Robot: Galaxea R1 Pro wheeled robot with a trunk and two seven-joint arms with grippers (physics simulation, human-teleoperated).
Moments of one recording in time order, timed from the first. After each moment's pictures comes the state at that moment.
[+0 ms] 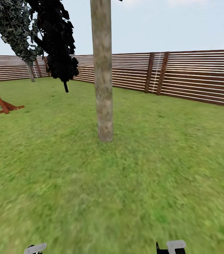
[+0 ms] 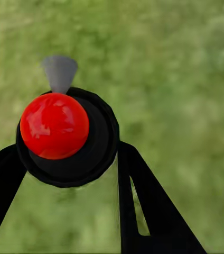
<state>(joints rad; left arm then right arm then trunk) -0.33 0.12 0.58 -0.16 -0.32 -0.46 0.00 -0.39 -0.03 -0.29 -0.04 0.48 -0.57 -0.23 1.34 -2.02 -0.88</state>
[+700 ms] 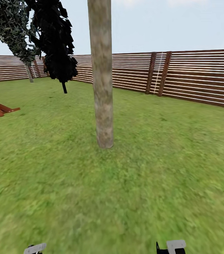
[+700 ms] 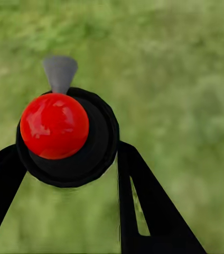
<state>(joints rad) -0.33 0.12 0.58 -0.16 -0.32 -0.46 0.00 -0.39 -0.03 -0.29 -0.04 0.48 -0.57 -0.23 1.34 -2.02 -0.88</state>
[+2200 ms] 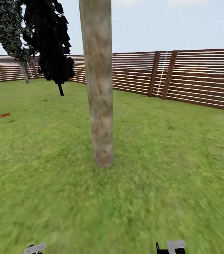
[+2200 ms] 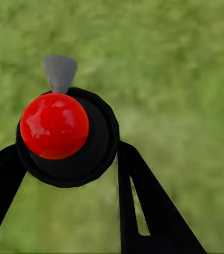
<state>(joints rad) -0.33 0.12 0.58 -0.16 -0.32 -0.46 0.00 -0.39 -0.03 -0.29 -0.04 0.48 -0.57 -0.23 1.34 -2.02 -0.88</state>
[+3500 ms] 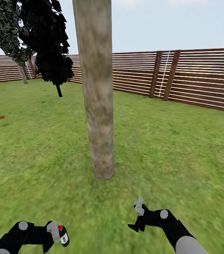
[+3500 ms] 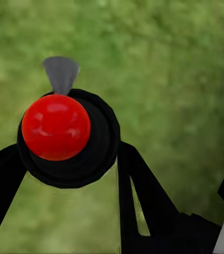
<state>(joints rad) -0.50 0.18 0.43 -0.48 -0.97 -0.23 -1.07 -0.56 0.05 -0.29 -0.50 0.96 -0.25 0.80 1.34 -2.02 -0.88</state>
